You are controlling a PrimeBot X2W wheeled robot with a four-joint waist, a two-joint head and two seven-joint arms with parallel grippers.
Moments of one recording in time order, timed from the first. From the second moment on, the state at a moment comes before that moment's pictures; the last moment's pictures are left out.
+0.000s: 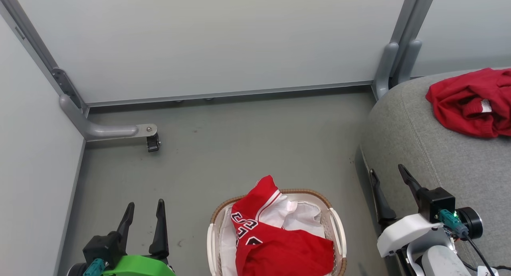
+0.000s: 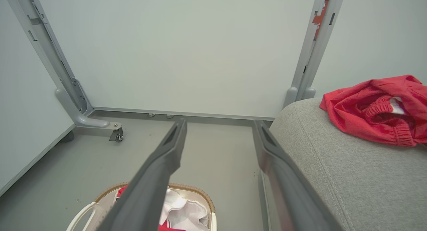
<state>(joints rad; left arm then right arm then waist) 0.00 0.05 -0.08 0.31 -0.28 -0.13 -0.26 -0.14 -0.05 0.04 0.34 0.09 0.13 -0.26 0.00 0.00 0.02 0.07</state>
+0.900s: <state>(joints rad) -0.45 0.07 -0.51 0.63 -0.14 -0.13 -0.26 -0.31 -0.05 -0.09 0.25 -0.01 0.13 -0.26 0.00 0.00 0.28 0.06</state>
